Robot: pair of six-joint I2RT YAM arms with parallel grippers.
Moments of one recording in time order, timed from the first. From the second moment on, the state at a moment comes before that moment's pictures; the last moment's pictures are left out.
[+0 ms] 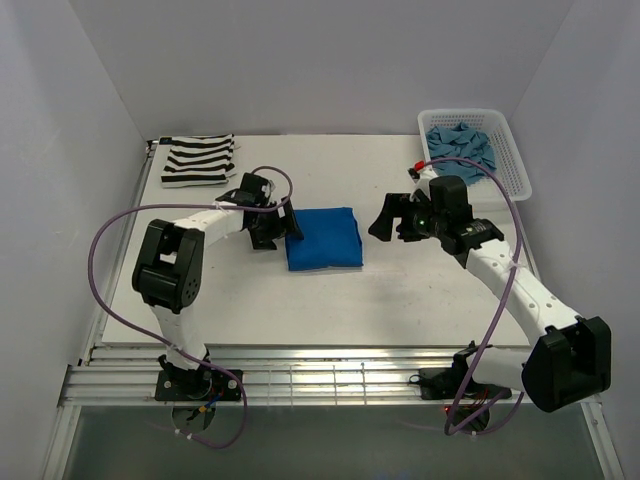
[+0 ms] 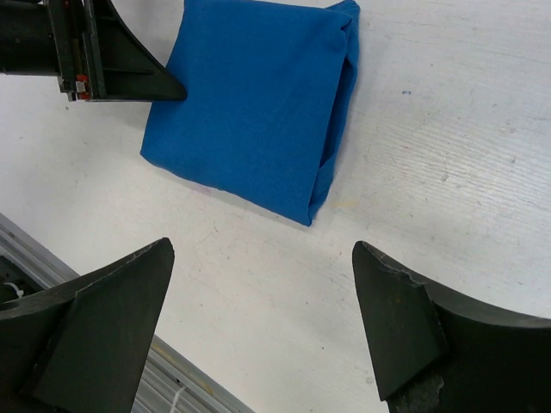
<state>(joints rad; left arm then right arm) -0.33 1.87 1.20 -0.38 0.26 -0.57 0.37 1.23 0.96 -0.35 -0.33 0.33</state>
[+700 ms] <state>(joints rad) -0.33 1.96 1.21 -0.15 0.50 -0.54 0.37 1.20 0.98 -0.42 -0.29 0.28</state>
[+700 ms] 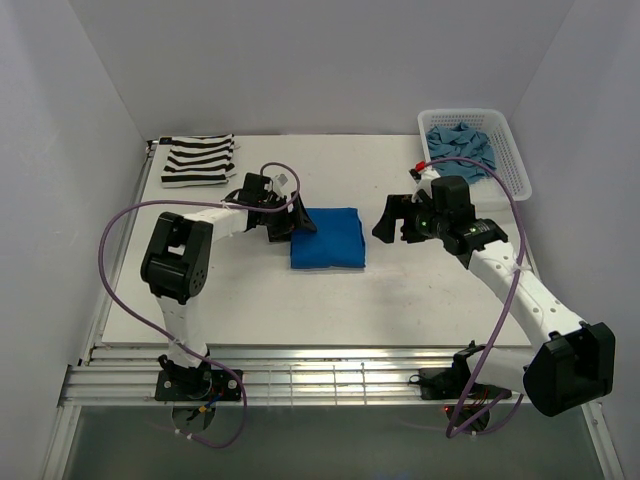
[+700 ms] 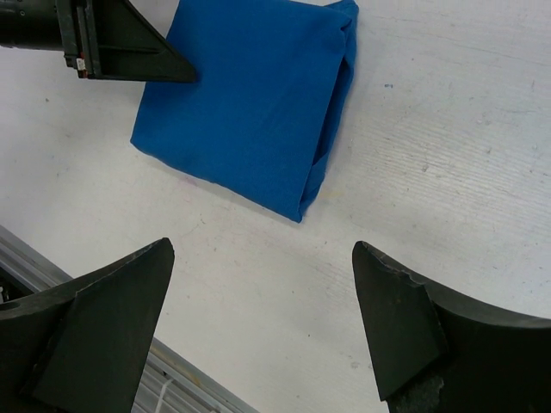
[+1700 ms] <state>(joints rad) -0.33 2.05 1.21 -0.04 0.54 -0.56 0.36 1.12 0.99 -0.45 -0.16 0.25</state>
